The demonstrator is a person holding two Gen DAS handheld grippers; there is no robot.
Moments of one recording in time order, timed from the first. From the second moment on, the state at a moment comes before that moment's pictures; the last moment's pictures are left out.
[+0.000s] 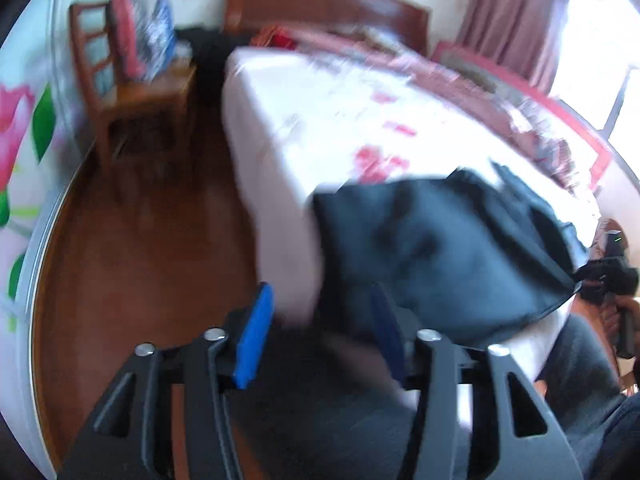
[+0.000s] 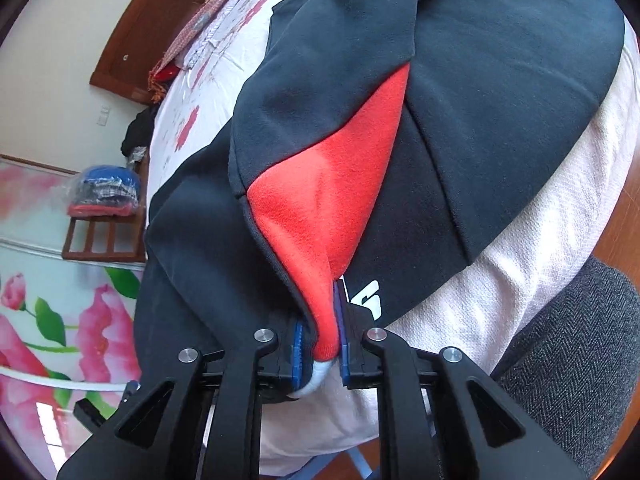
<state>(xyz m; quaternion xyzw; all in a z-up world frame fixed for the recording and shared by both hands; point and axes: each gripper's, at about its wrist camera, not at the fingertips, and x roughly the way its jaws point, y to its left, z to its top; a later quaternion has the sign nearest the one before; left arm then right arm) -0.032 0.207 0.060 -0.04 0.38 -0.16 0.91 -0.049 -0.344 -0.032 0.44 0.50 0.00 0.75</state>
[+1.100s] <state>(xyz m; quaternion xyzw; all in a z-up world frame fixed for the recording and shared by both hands) 0.012 0.022 -0.007 0.10 0.47 -0.31 0.82 0.206 -0.344 -0.012 -0.01 0.54 -0.15 0.83</state>
